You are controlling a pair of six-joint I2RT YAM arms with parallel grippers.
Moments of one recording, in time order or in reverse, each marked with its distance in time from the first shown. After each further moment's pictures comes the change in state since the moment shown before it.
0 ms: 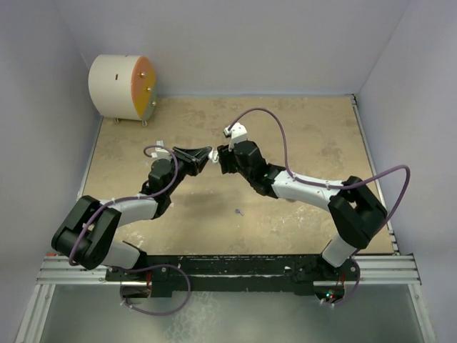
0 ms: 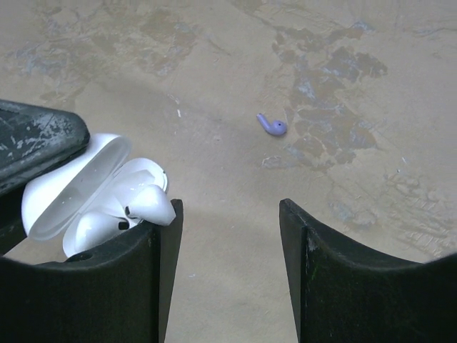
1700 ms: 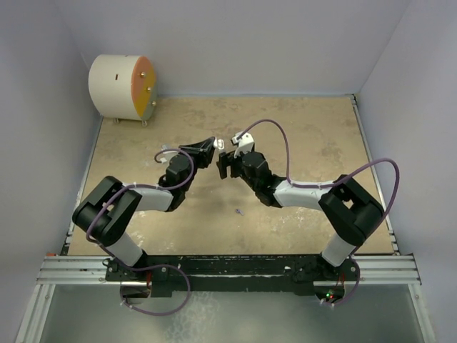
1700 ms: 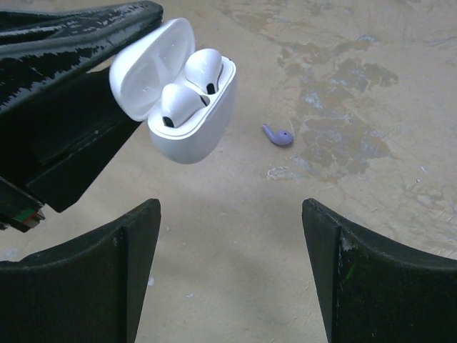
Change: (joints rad) left arm -0.106 0.207 0.123 0.072 -0.336 -0.218; right arm -0.027 0.031 -0.188 0.359 -0.029 0.005
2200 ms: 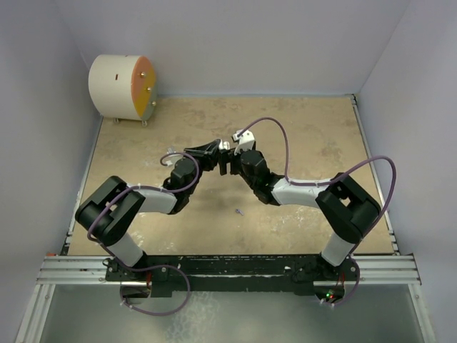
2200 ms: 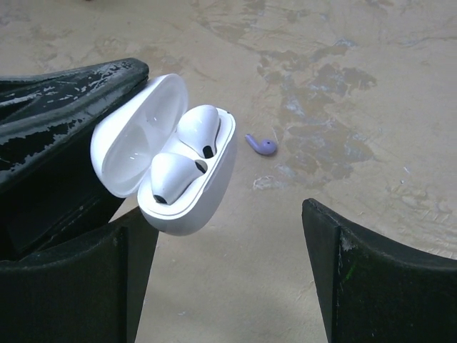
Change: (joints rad) left arm -0.064 0.018 0.002 0.027 -0.038 -0.045; right arm 0.001 0.027 0.033 0.002 0.057 0.020
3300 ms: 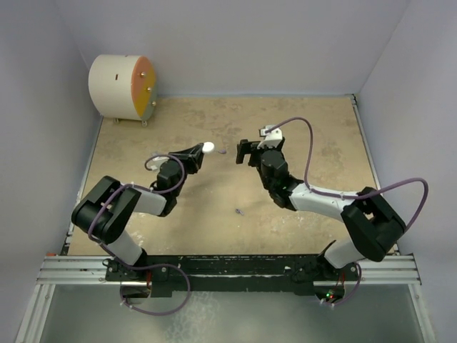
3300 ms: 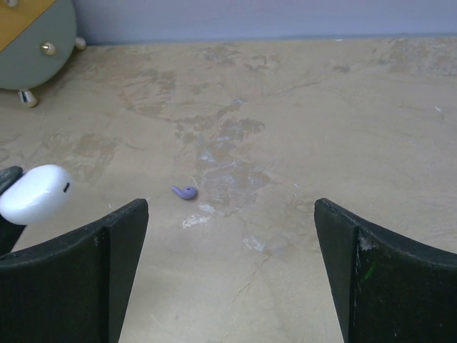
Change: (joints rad) left arm 0.126 -0.004 -0.119 0.071 0.077 0.001; right arm -0.062 -0.194 -0.114 0.056 0.222 0.002
